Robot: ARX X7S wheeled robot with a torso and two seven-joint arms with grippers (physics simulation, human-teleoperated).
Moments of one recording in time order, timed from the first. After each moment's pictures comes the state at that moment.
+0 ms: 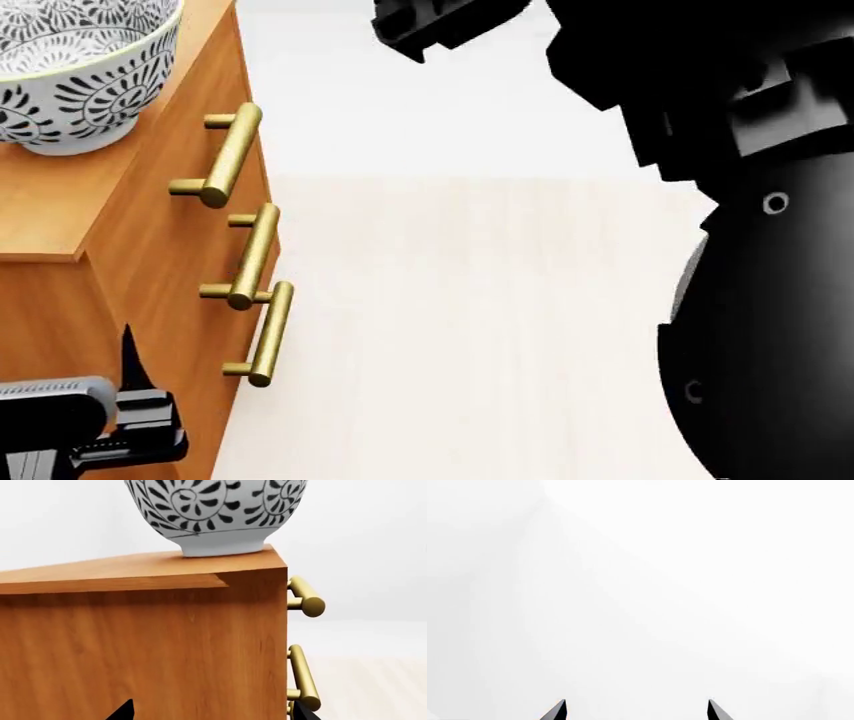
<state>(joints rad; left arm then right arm) -0.23 -0.39 0.35 0.53 -0.38 -0.54 -0.71 2.15 0.92 -1.46 -0.58 1.25 0.51 0.90</state>
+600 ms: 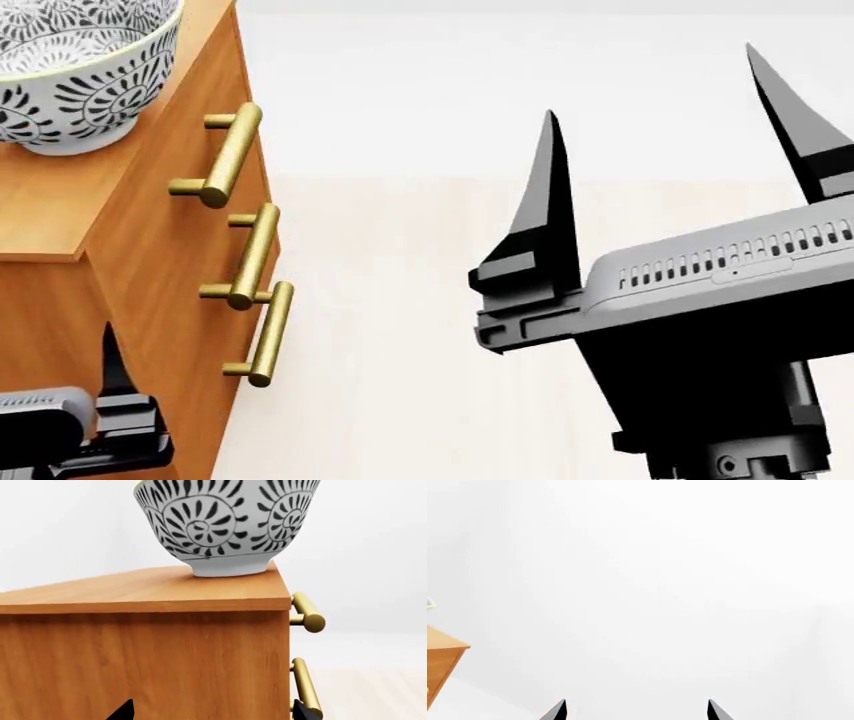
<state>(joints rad) -0.20 -0.41 0.34 0.61 -0.37 -0.54 -0.74 1.62 1.12 -1.65 -0.72 0.89 0.18 1.13</state>
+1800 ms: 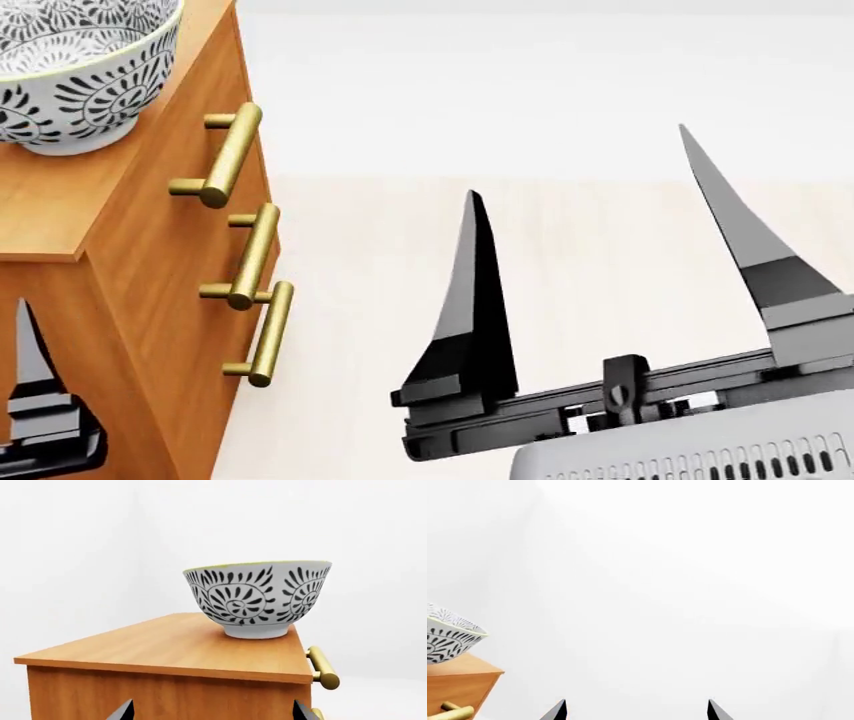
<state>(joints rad) -0.14 -0.48 0.29 0.82 -0.35 -0.56 -0.82 1.50 1.09 -1.69 -0.88 0.69 0.20 1.27</state>
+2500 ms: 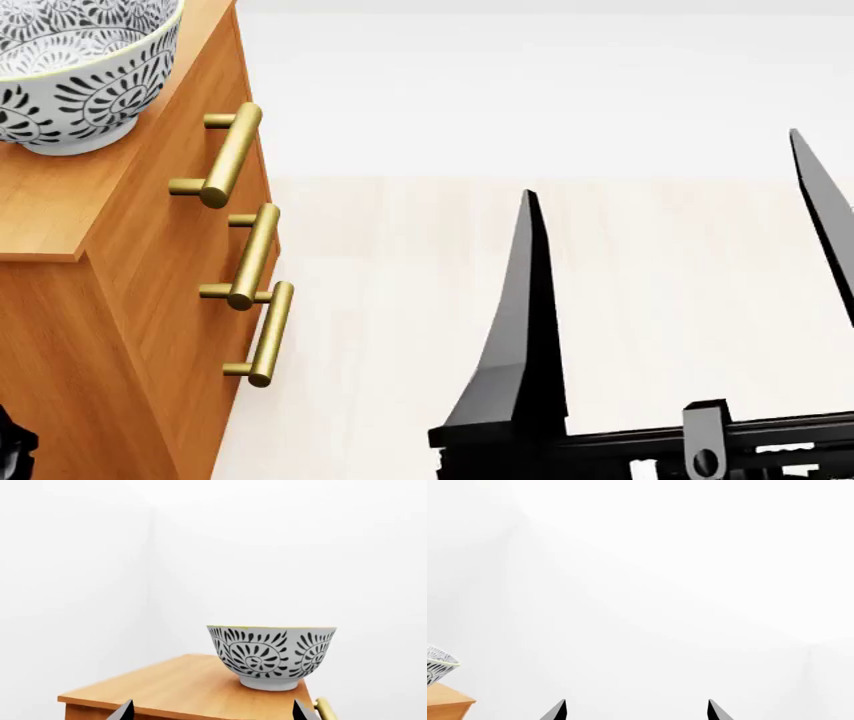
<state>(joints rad) -0.05 -0.54 0.24 0.96 -0.31 -0.46 -0.85 1.51 1.21 -1.69 -1.01 0.60 0.21 1.32</state>
